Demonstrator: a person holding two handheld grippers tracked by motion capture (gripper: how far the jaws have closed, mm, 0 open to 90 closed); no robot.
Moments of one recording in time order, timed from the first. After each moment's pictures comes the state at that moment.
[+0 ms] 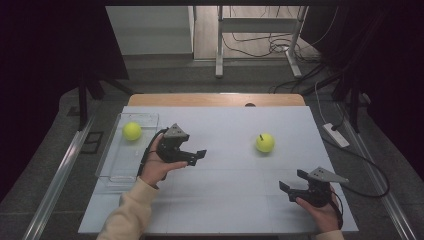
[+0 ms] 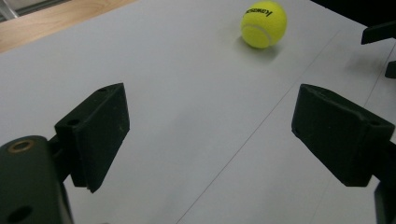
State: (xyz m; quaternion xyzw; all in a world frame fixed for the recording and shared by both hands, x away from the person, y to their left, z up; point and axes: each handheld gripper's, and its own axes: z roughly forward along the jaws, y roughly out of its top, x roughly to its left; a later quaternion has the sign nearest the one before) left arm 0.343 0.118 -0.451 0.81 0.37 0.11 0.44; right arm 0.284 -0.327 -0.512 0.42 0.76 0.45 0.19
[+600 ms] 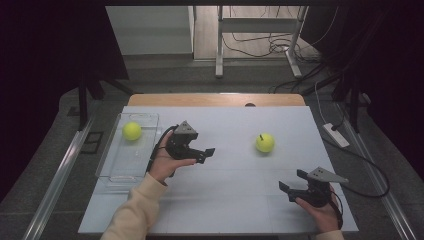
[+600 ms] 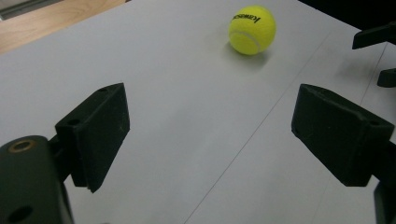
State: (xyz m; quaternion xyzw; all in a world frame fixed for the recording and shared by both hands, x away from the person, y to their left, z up) left arm 0.355 0.097 -0.448 0.82 0.36 0.10 0.44; right arm 0.284 -0.325 -0.512 0.42 0.76 0.45 0.19
